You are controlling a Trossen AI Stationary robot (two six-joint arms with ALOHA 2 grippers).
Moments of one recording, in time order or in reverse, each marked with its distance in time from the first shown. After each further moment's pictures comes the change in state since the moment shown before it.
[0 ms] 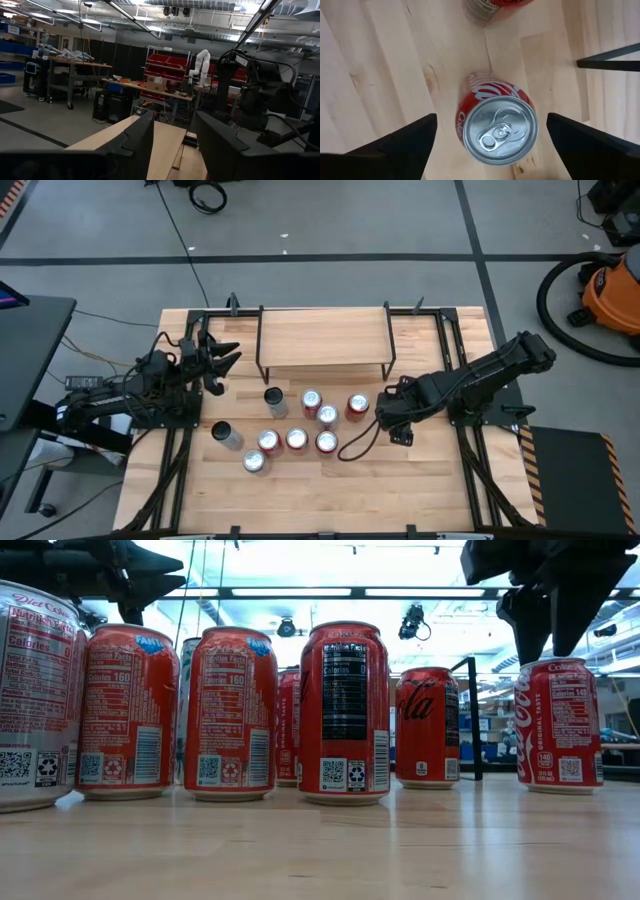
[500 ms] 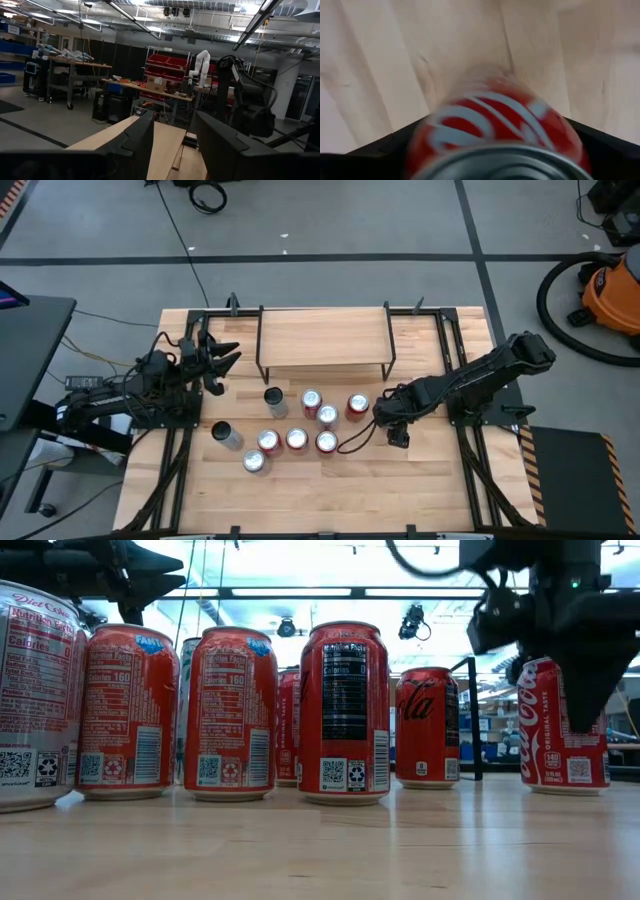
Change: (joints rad) left arm 0.000 0.000 0.000 0.003 -0.001 -0.004; right arm -0.077 0.000 -0.279 0.303 -0.145 -0.024
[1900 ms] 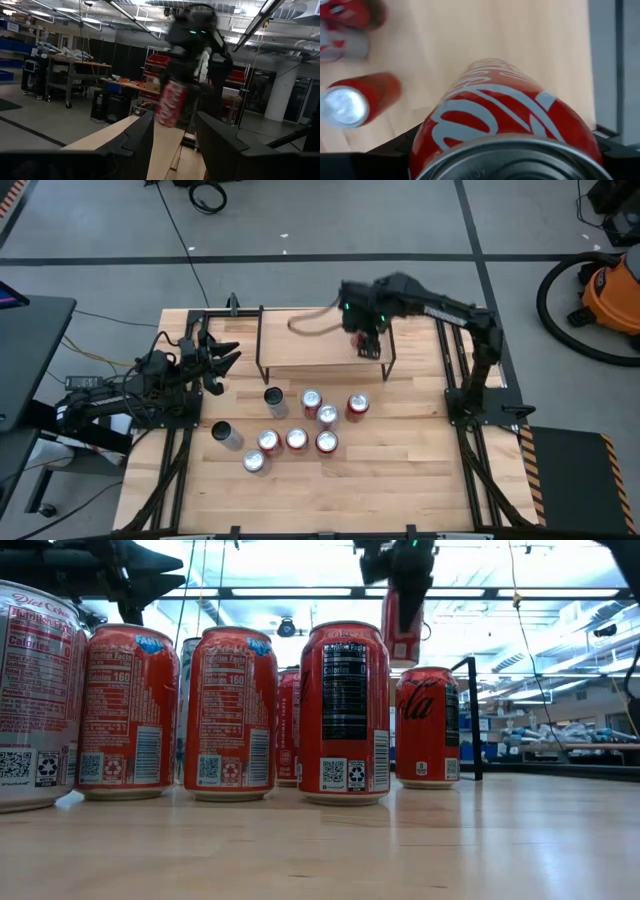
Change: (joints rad) left arm 0.000 0.000 0.000 -0.001 0.000 -0.017; right arm -0.612 0.379 1.138 -0.646 0.080 -0.717
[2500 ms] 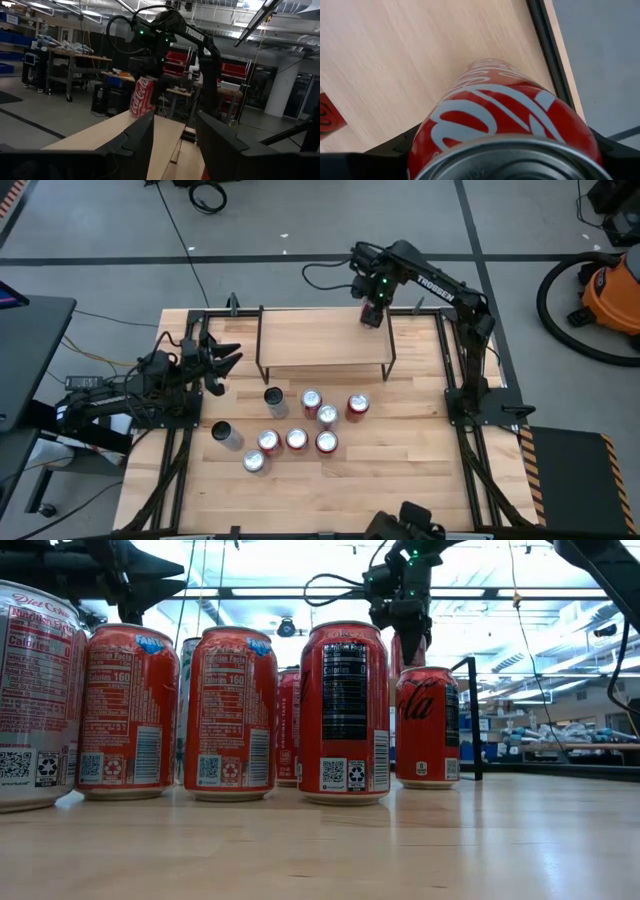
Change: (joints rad) left arm 0.000 0.000 0.000 -0.034 0.001 -0.013; right arm -0.300 0.104 0.054 -0.015 -0.121 -0.085
